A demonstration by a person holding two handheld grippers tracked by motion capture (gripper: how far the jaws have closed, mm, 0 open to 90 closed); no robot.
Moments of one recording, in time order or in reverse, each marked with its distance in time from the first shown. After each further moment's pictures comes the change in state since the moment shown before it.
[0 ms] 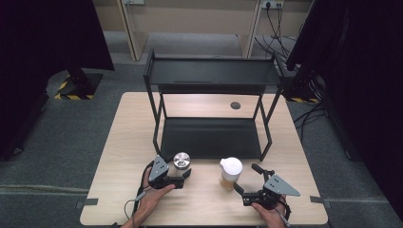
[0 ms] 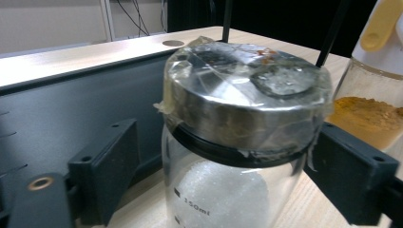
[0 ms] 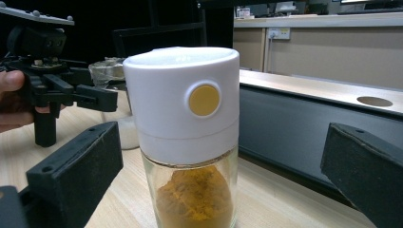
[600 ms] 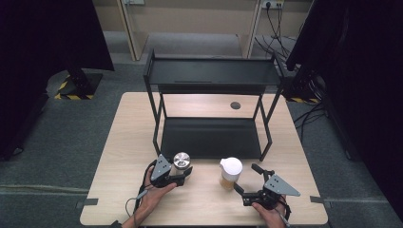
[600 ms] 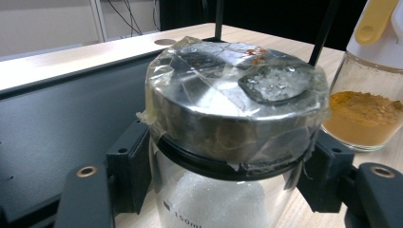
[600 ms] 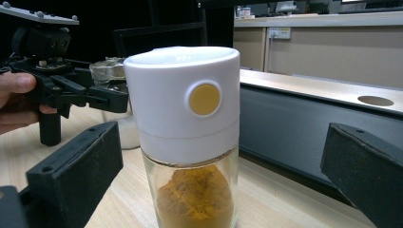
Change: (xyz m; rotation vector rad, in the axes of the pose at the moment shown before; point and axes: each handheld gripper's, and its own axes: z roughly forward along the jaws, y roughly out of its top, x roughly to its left) left arm 0.000 0.003 0.005 0.009 -0.021 0.033; right arm 0.000 0.000 0.000 0.001 0.002 0.001
